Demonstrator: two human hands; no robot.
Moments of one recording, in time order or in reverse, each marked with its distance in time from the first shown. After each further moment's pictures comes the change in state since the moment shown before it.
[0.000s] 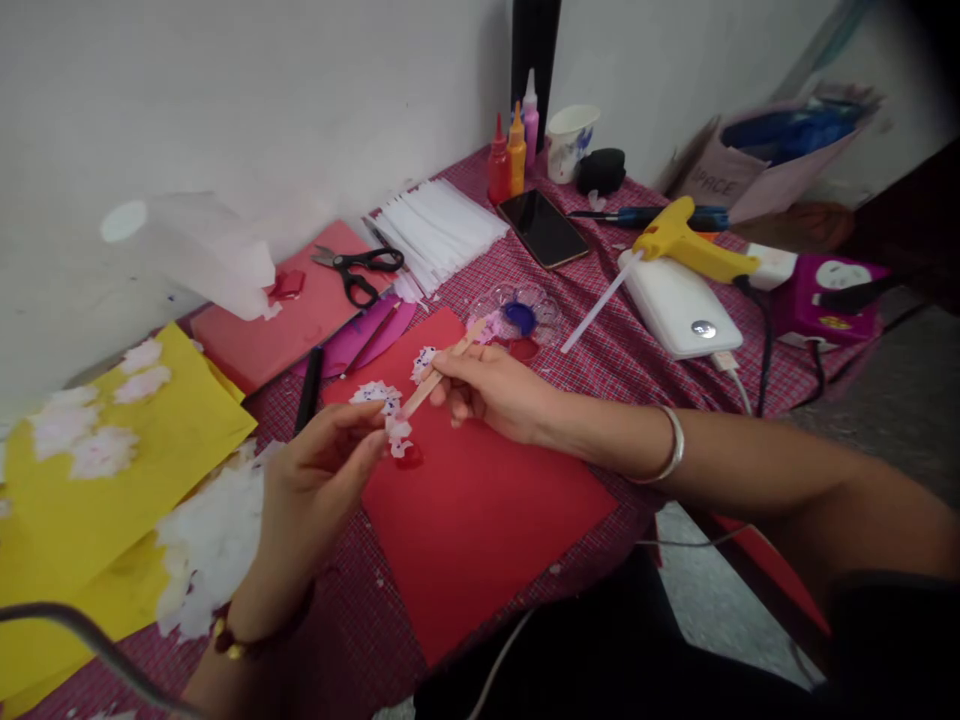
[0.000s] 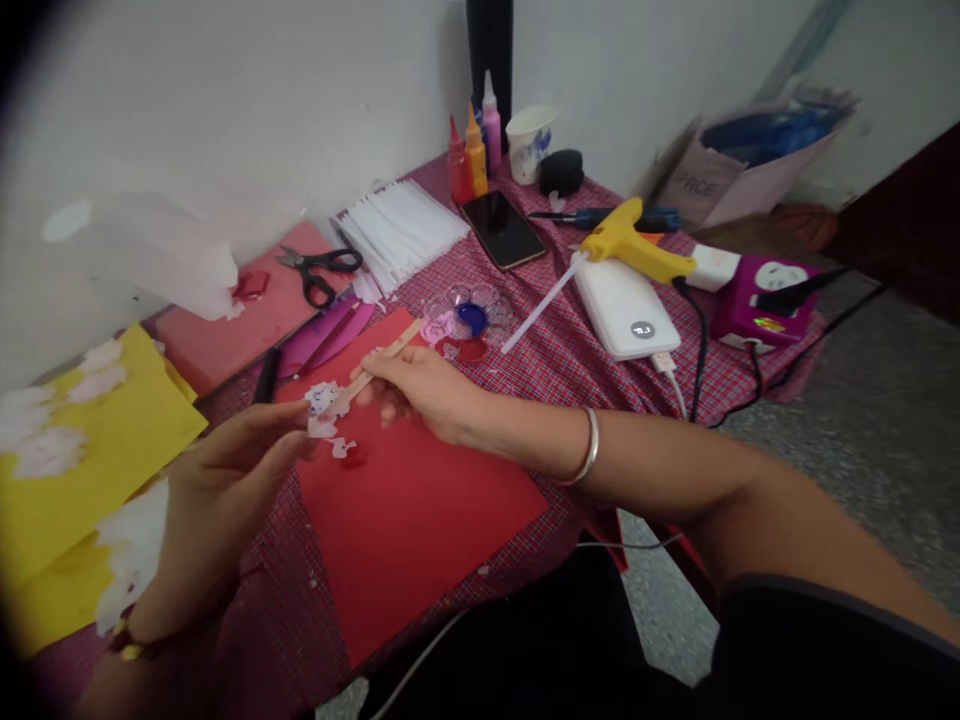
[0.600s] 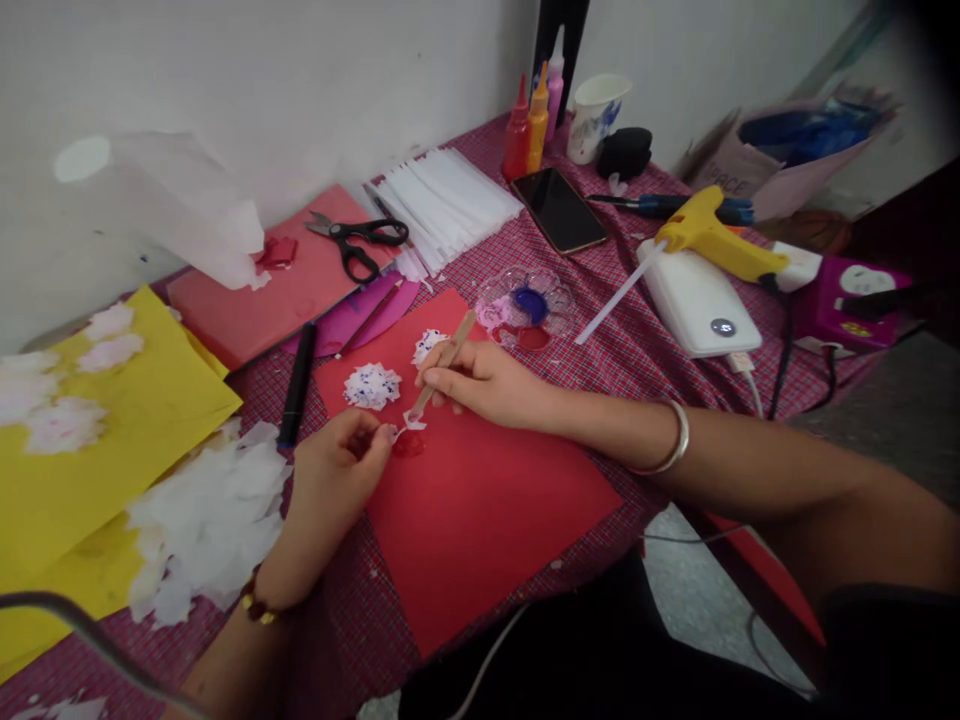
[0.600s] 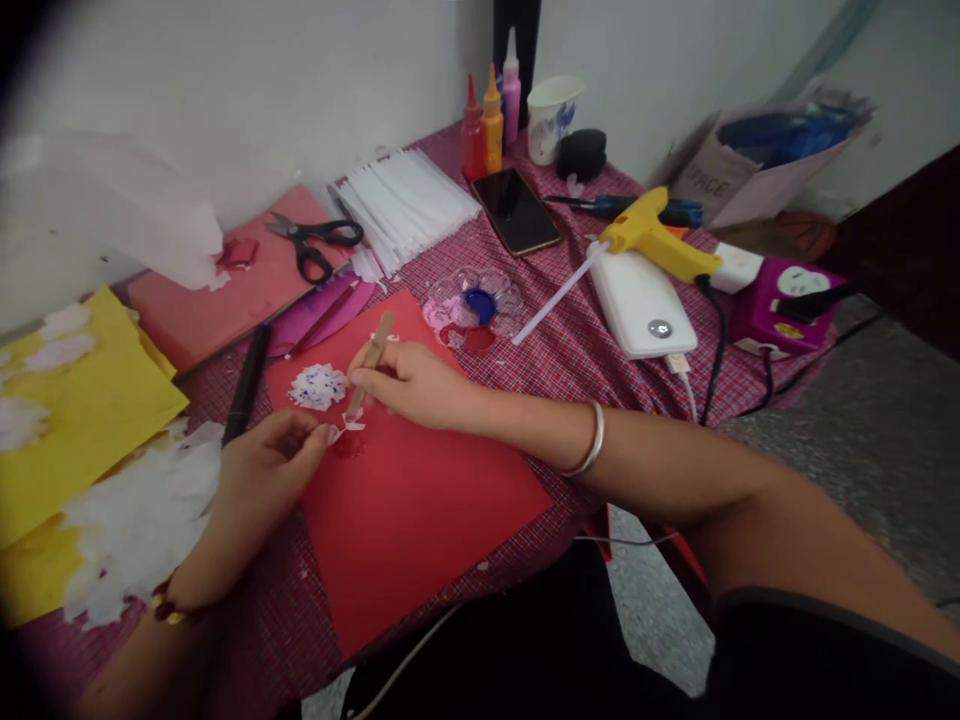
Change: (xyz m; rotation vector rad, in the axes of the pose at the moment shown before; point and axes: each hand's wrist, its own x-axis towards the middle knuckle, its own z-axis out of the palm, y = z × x) left_hand -0.010 -0.041 0.021 0.290 -0.063 -0.249; right_hand 0.008 0.013 -0.012 -0.590 -0.192 -0.280
